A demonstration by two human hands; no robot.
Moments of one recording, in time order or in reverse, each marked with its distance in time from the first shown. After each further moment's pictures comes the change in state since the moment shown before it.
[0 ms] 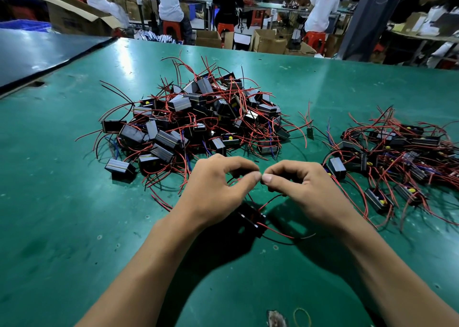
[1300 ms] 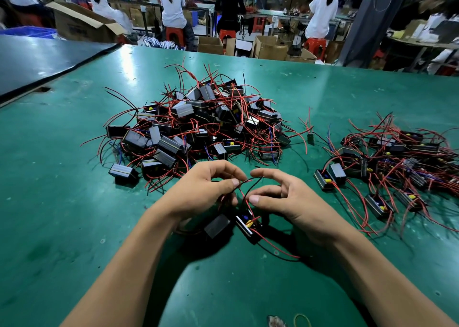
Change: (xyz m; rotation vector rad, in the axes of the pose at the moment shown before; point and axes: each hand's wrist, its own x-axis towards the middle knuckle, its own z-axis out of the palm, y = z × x) left_hand 0.009 -0.020 -0.022 -0.455 -0.307 -0.459; right_hand 0.004 0.008 0.017 0.458 -0.187 0.279
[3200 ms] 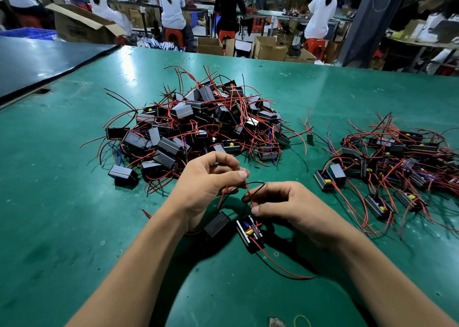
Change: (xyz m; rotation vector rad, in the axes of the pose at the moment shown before) left_hand 0.000 0.010 0.015 -0.349 0.195 -0.022; right_hand -0.006 -0.002 -0.002 -0.086 -0.084 0.011
